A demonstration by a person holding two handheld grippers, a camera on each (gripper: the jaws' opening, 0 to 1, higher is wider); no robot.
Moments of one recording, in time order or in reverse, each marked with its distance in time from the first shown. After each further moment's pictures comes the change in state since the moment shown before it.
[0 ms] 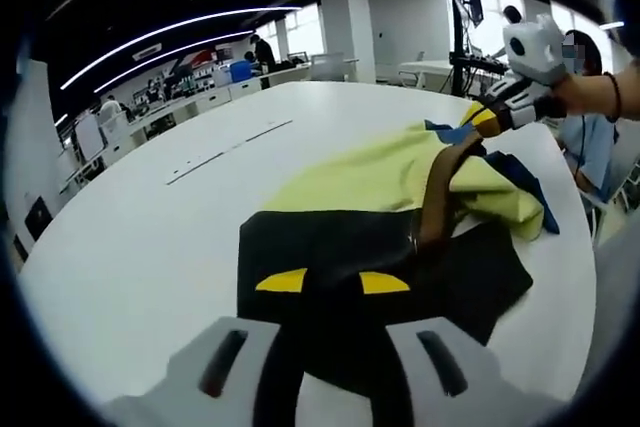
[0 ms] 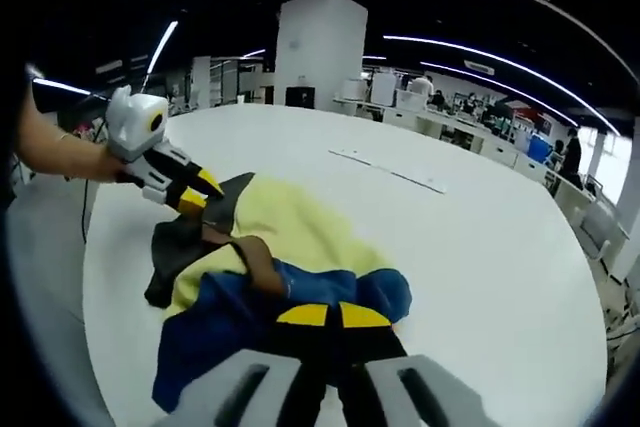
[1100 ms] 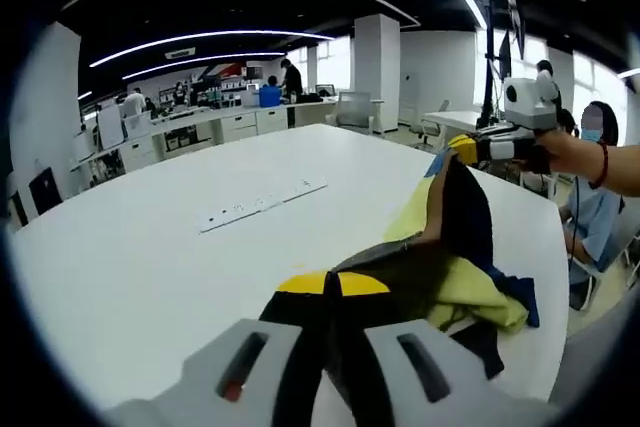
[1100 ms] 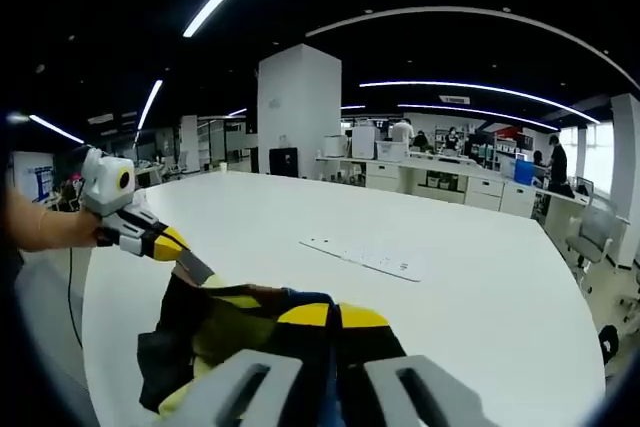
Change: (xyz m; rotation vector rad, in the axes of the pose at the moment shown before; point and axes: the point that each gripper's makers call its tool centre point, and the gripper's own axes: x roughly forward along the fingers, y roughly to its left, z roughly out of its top) left arm -0.030 0.058 0.102 -0.185 -0.193 0.052; right arm 0.017 -0.060 0.134 0.065 -0.243 -0.025
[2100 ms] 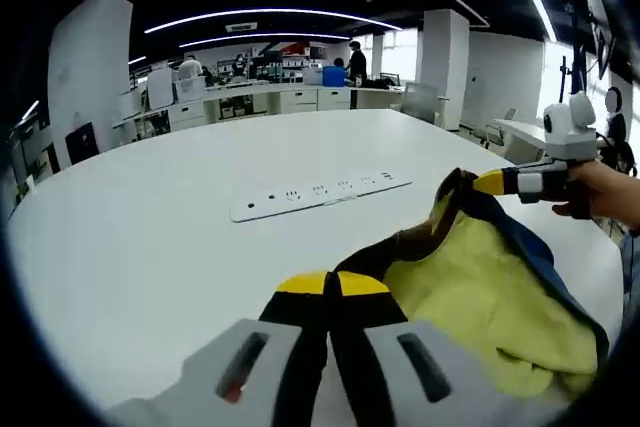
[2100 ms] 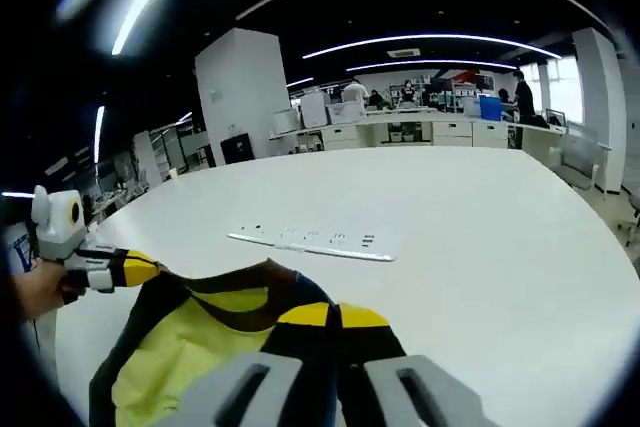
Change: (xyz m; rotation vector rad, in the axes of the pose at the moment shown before) left arm 0.109 0.087 -0.027 -0.145 0.092 0.247; right arm 0.133 -0.080 -0.063 0.256 0.150 -0.133
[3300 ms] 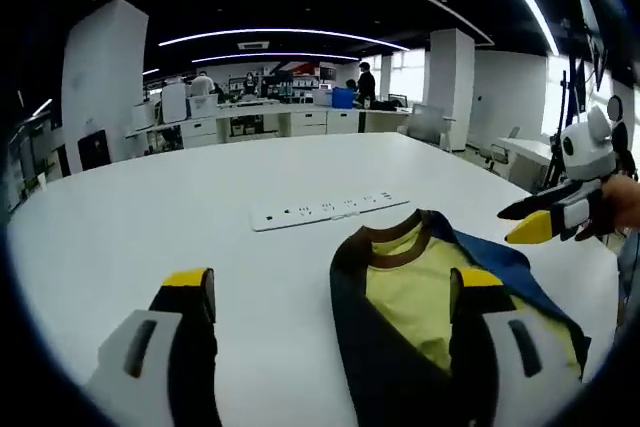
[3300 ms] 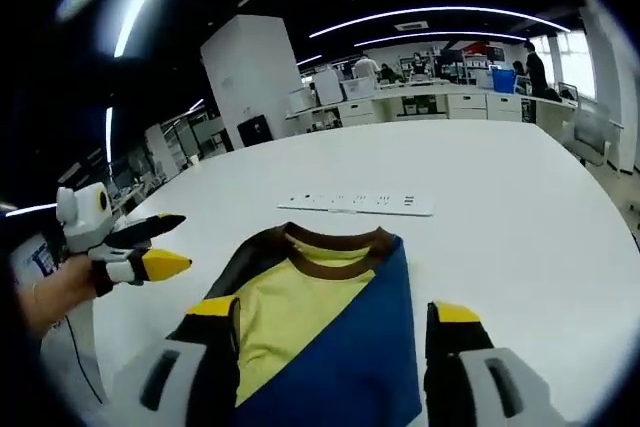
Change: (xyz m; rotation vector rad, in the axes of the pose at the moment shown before) left arm -0.070 -0.010 0.009 0.007 -0.093 0.022; right arm -0.089 0.071 -0.027 0.022 0.105 0.110
